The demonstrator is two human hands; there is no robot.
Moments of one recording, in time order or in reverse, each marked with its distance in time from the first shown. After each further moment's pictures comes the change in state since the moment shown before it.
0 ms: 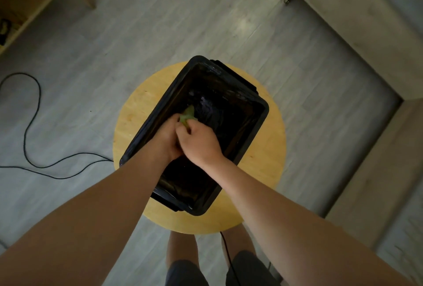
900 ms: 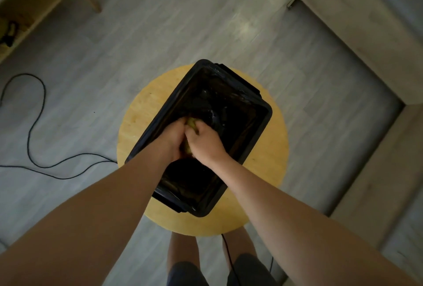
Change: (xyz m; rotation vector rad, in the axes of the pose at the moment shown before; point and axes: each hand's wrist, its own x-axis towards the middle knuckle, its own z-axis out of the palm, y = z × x) left_hand 0.000 0.005 0.001 0.075 -0.019 -0.053; right_hand 0.008 0.012 -0.004 0.207 -0.108 0.129
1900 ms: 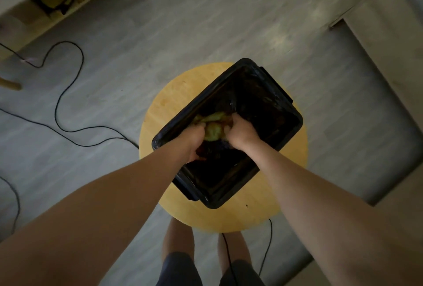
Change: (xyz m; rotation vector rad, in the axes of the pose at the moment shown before) left_hand -0.008 -0.030 -0.021 -0.045 0.033 -0.044; right_hand 0.037 0.000 -0.033 -0.585 -0.082 0.009
